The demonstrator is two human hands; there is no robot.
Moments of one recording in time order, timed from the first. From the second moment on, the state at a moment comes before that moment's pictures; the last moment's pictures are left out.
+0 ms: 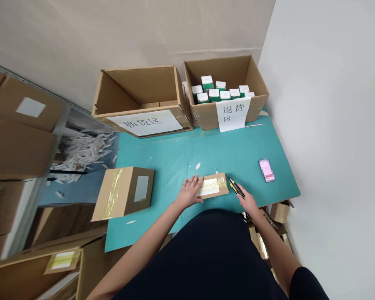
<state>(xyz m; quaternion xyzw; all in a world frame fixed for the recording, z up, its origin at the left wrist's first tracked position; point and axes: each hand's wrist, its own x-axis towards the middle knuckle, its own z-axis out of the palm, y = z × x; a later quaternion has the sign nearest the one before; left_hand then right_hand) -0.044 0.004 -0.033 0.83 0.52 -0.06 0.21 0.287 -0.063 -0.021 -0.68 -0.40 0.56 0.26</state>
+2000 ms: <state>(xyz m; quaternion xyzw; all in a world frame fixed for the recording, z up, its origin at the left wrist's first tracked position) -0.050 0.006 -0.053 0.85 0.50 0.01 0.17 0.311 -0.084 -0.021 -0.63 -0.37 0.67 0.17</state>
